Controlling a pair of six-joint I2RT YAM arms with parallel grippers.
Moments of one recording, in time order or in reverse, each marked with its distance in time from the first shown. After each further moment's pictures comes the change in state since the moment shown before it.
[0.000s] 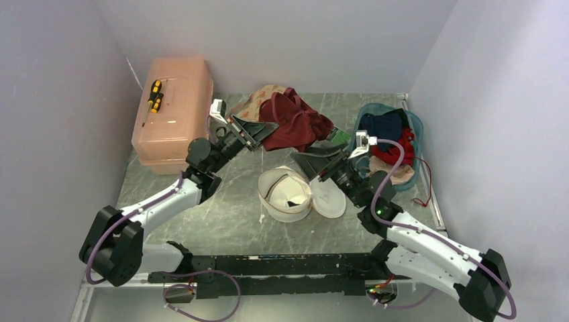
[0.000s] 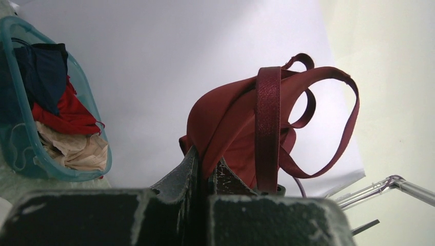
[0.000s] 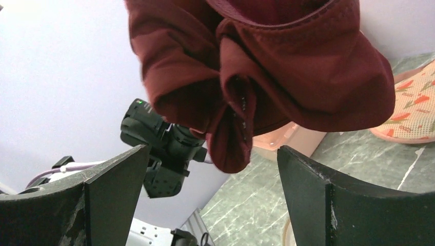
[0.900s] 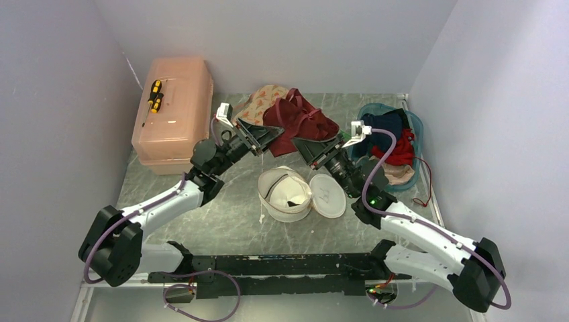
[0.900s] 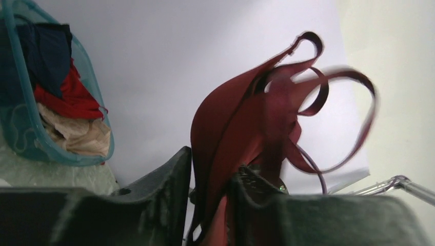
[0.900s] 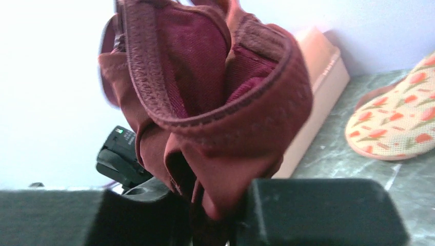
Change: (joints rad) left arm -0.047 -0.001 -0.003 -0.039 -0.019 0.002; right arm -0.008 0.157 0.113 0.036 0.060 -0.028
